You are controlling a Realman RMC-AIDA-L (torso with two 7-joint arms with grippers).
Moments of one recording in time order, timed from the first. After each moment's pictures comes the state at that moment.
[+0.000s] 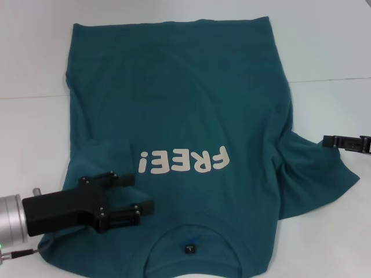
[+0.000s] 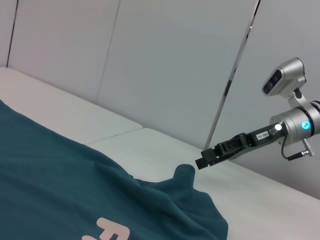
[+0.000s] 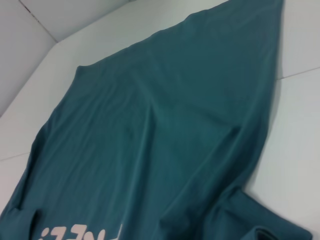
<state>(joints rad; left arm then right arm) -0.49 -2.16 0.61 0.72 2.05 1.60 -1.38 0.47 1.95 -0.61 -0.72 -2.12 -1.24 2.10</state>
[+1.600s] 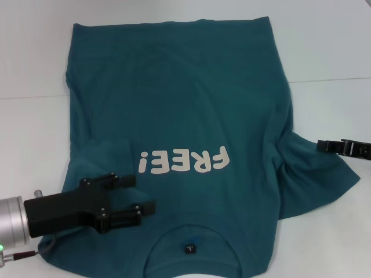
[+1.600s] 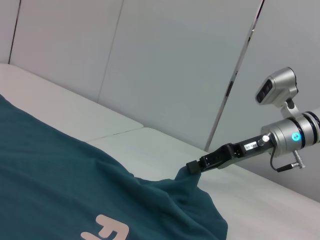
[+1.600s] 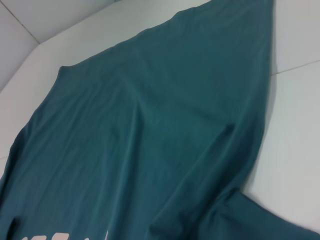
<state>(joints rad) -0.49 -2.16 0.60 0.69 2.04 1.59 -1.38 0.49 2.00 -0.63 -0.67 -2.12 -1.11 2.07</state>
